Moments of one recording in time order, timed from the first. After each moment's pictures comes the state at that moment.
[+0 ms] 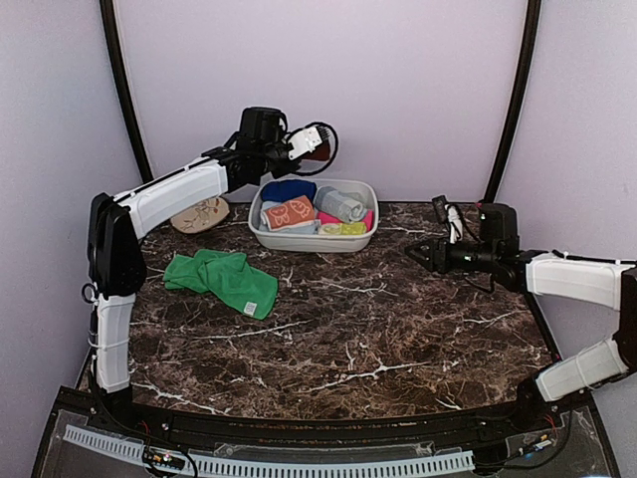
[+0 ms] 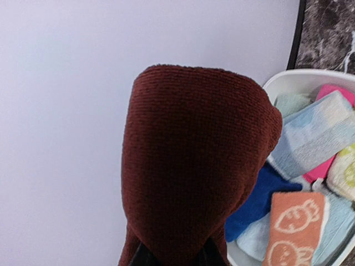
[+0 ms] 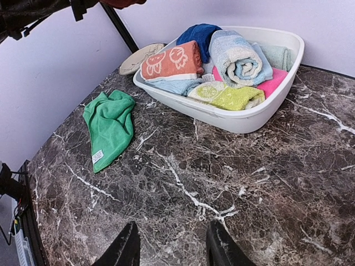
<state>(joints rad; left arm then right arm) -0.59 2.13 2.07 -0.22 -0.30 0.96 0.35 1.31 0.69 0.19 -0.56 0.20</state>
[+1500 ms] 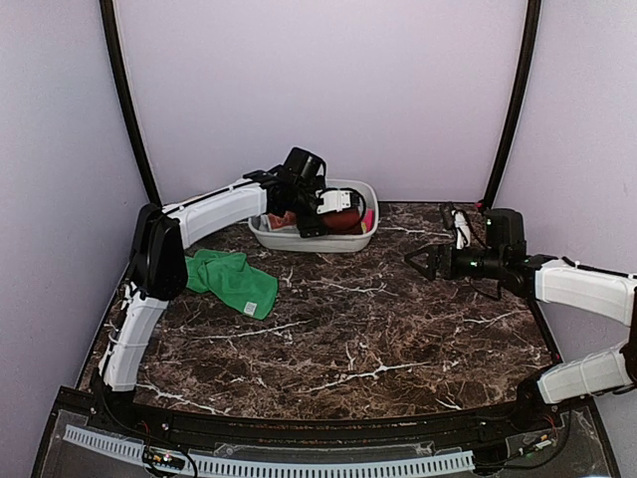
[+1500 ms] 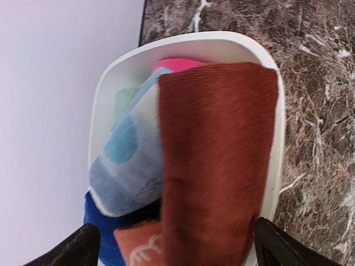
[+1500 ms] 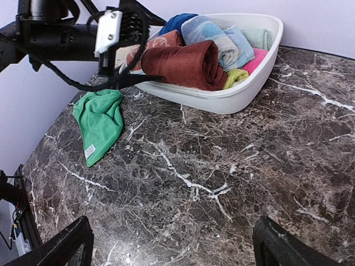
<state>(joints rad) -0.68 2.40 2.27 -0.57 -0.10 1.01 0.35 1.21 0.64 0.09 -0.49 0.23</state>
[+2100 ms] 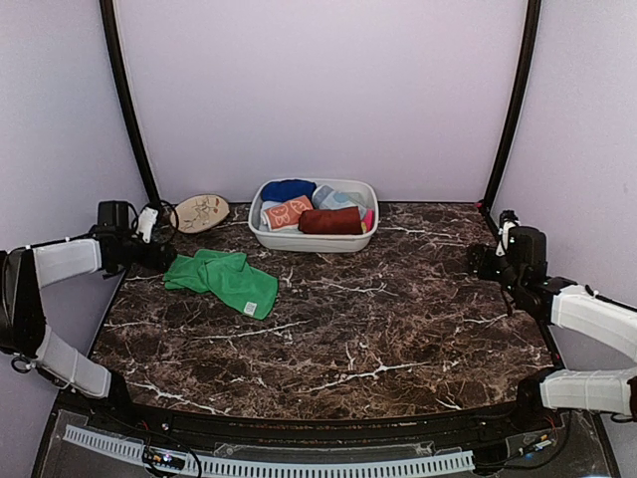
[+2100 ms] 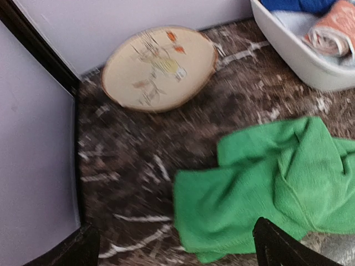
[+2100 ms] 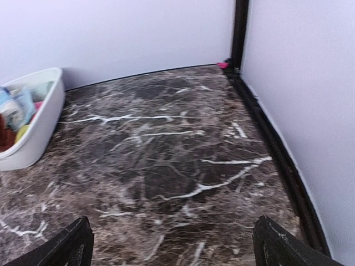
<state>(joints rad) 0.08 1.41 0.94 -0.17 0.12 0.37 0.26 1.01 0.51 0.06 0.24 0.23</state>
